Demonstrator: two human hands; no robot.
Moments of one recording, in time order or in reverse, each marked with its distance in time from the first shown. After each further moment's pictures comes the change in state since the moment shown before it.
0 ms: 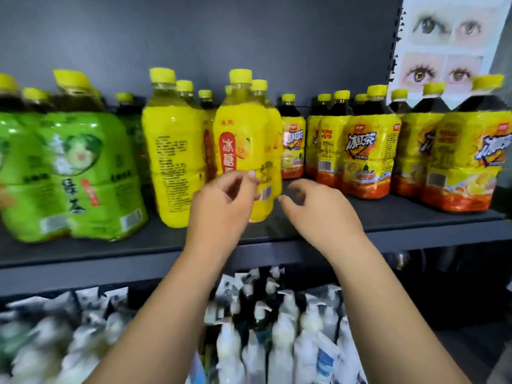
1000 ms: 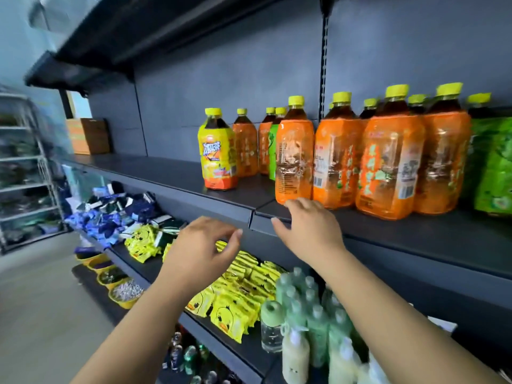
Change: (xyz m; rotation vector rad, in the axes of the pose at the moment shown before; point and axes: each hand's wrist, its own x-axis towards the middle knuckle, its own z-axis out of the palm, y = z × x) left_hand -0.099 -0.087 -0.660 1.198 0.168 0.032; right_hand -0.101 -0.577 0.298 0.141 -0.231 -0.791
